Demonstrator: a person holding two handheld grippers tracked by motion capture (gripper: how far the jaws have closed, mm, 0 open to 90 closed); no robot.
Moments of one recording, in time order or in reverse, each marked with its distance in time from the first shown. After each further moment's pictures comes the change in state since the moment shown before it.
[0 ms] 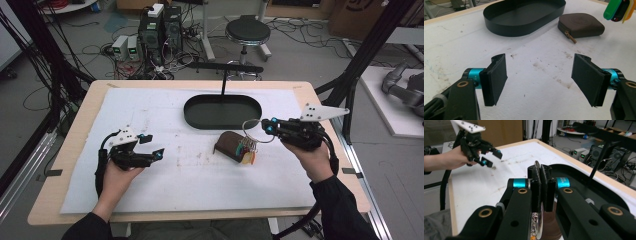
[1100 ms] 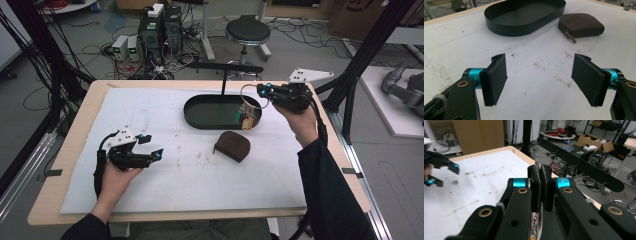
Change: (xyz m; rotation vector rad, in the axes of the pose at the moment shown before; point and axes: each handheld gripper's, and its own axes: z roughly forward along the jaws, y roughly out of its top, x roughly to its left) left arm 0.000 -0.002 -0.003 -0.002 0.002 0.002; right arm -0.072 0.038 0.047 -0.013 -0.121 -0.032
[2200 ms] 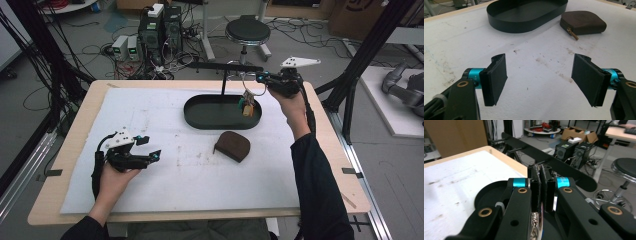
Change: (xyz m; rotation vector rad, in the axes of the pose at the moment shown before) left arm 0.003 -0.006 -0.005 0.003 0.009 -0.010; right arm -0.053 -0.005 0.044 0.018 -0.105 0.082
